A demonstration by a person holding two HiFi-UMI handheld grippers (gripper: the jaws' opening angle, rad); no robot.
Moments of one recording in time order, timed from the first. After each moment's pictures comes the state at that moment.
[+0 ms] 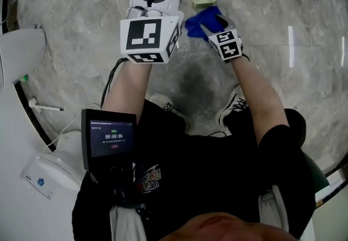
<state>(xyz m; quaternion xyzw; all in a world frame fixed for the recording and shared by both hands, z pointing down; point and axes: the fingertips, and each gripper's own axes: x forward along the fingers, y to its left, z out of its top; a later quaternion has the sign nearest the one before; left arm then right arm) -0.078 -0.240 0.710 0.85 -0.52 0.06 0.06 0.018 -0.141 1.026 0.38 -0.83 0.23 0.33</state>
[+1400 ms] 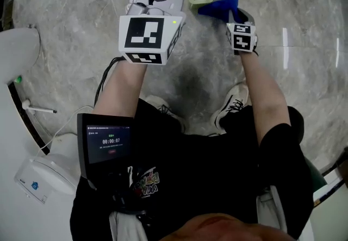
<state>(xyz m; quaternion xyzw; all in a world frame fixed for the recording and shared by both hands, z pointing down) -0.069 -0.234 0.708 0.87 -0.49 0.07 0.05 0.131 -0.196 1.006 0.55 -0.74 0.19 0.34</state>
